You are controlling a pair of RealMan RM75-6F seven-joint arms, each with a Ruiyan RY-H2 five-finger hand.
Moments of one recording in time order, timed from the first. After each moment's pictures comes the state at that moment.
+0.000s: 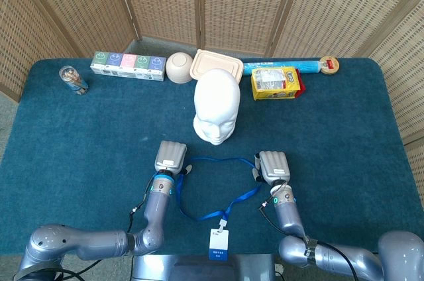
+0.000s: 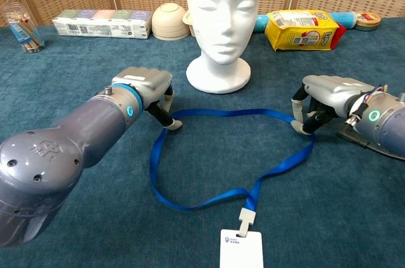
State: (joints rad) left arm -0.93 -2.02 -0.32 -1.29 0.55 1.19 1.04; right arm 0.69 -1.74 0.22 -1.51 -0.65 1.15 -0.71
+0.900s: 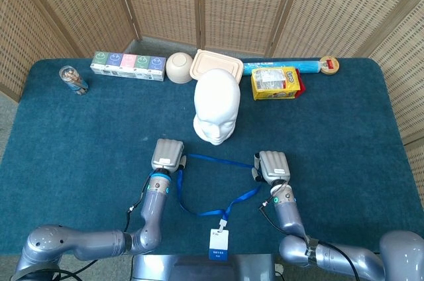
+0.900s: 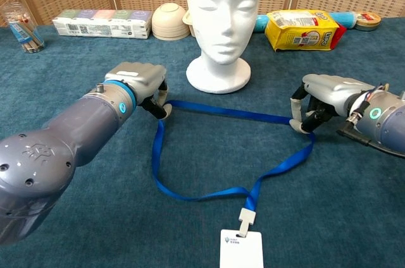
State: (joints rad) left arm -0.92 -2.01 -0.31 -1.28 0.60 1.21 0.98; right arm 0.69 -1.73 0.22 -1.53 -0.64 1.15 -0.68
